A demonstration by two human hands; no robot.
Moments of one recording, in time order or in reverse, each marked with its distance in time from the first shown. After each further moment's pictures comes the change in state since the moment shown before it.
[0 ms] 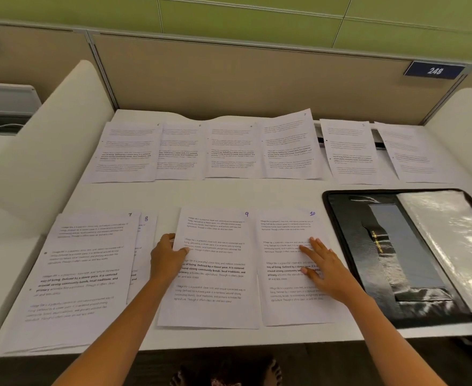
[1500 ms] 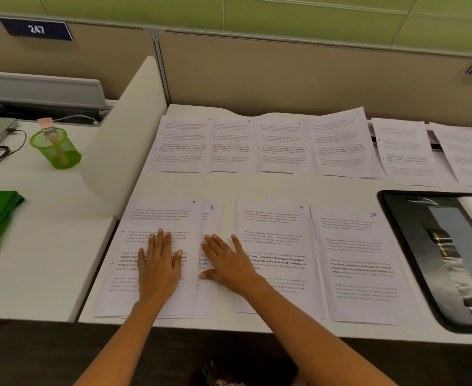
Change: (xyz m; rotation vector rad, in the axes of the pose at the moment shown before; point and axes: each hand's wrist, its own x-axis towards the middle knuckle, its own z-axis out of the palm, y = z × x) left_hand 0.018 -0.142 -0.118 0.654 0.209 0.330; right_hand 0.079 -0.352 0.090 -0.353 -0.182 -0.407
